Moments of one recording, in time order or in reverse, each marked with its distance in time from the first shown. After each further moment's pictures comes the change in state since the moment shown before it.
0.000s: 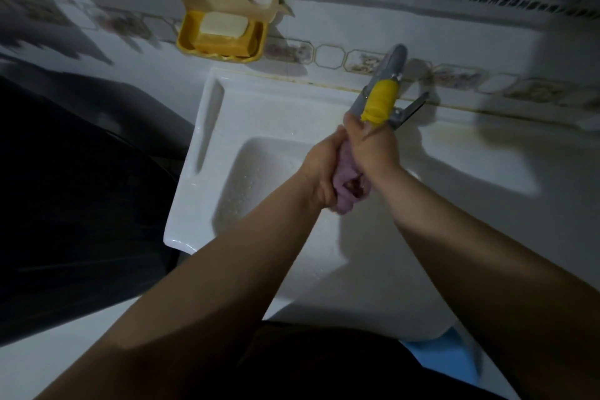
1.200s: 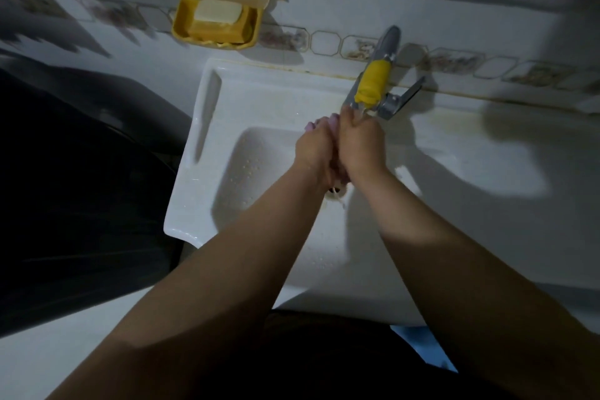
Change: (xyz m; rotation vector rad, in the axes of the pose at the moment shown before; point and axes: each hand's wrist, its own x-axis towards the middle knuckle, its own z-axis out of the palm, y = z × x) left_hand 0.001 -0.007 0.001 -0.002 0.432 0.257; right_hand -0.027 -0.005 0.012 0.150 0.113 0.041
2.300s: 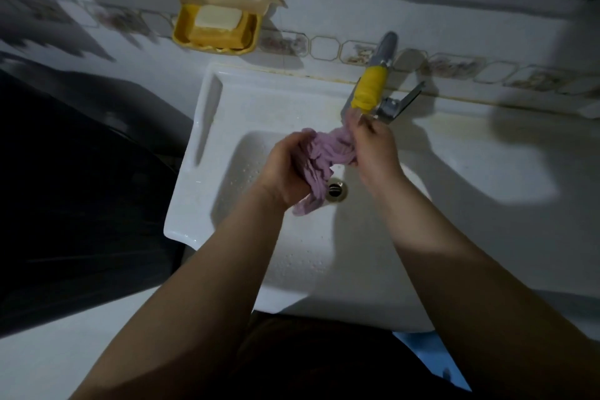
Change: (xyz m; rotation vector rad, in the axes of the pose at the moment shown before) left_hand 0.009 0.002 -0.048 -0.126 -0.381 -0.096; right_hand 0.001 0.008 -0.023 0.514 -0.212 0.138
